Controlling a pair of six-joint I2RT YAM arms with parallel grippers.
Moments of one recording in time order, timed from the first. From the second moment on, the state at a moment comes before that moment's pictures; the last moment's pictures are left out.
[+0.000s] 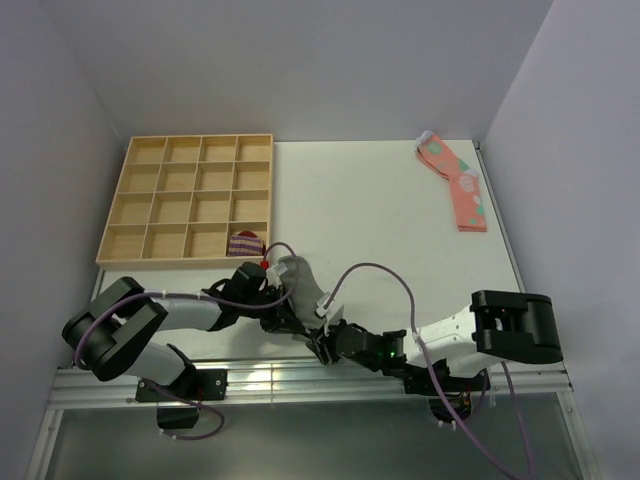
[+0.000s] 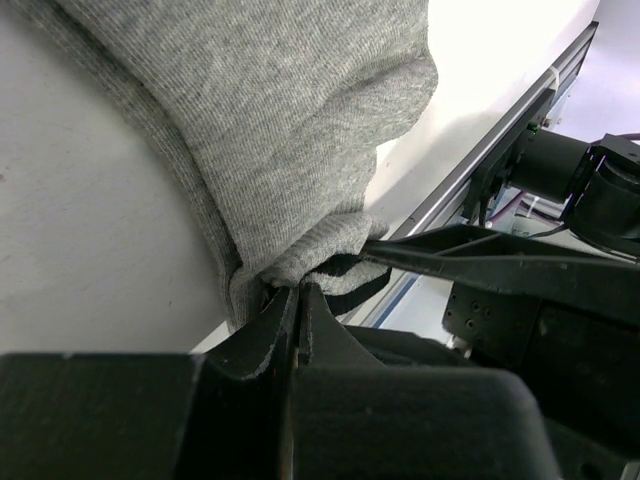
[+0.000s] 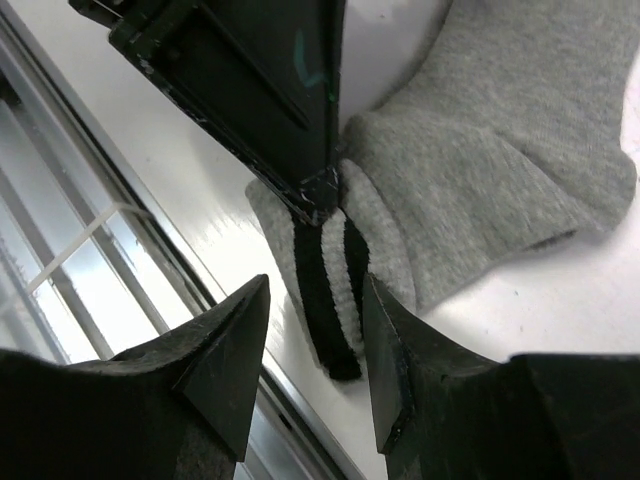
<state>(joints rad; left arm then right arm) -0.74 1.44 0.35 0.28 0.55 -0.95 1.43 1.36 0.26 0.57 0.41 0.47</state>
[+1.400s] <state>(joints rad) -0.72 1.12 0.30 0.16 0.29 -0.93 1.36 1.46 0.38 0.48 0.32 0.58</state>
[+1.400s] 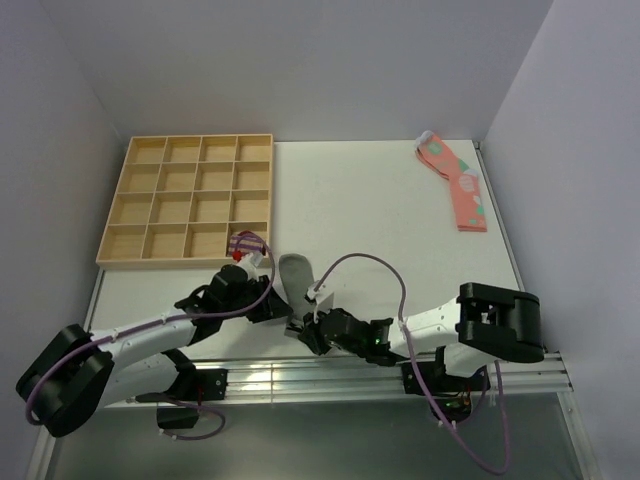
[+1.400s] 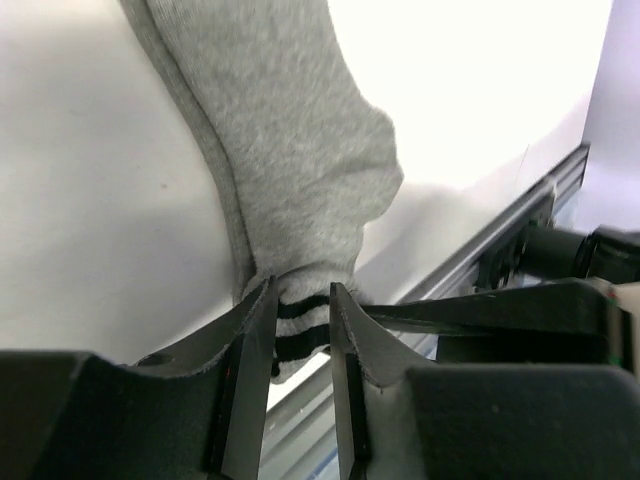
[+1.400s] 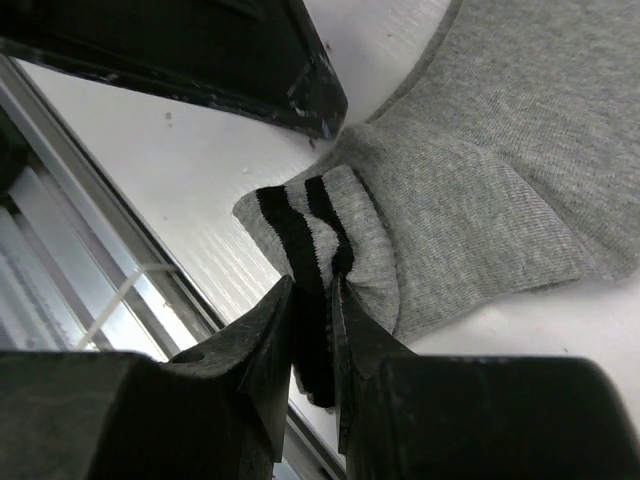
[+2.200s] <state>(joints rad) -0.99 1.05 0.18 0.35 -0.15 -0.92 0.91 1.52 0.53 0.16 -0.52 0.66</state>
